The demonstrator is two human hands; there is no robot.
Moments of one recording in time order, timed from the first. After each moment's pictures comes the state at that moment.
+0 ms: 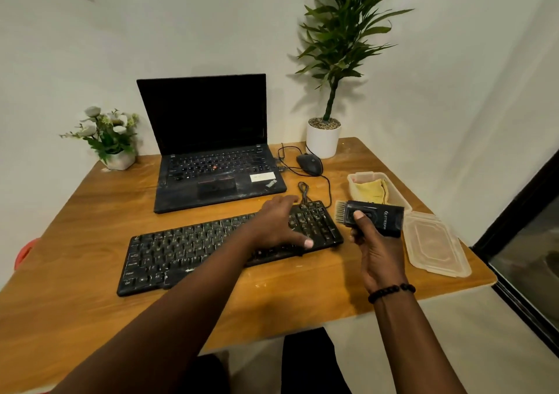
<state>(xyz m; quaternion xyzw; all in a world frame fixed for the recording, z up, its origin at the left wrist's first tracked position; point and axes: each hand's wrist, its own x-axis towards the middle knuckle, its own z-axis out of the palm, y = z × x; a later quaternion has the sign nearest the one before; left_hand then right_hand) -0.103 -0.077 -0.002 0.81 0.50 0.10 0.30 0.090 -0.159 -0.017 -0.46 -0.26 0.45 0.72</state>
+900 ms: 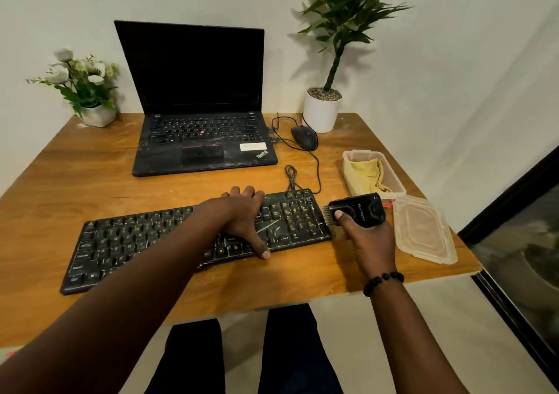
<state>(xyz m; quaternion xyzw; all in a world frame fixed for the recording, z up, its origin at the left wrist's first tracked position) -0.127 -0.071 -0.021 0.81 0.53 -0.18 0.18 0.118 -0.155 -0.050 -0.67 -0.39 0.34 0.53</state>
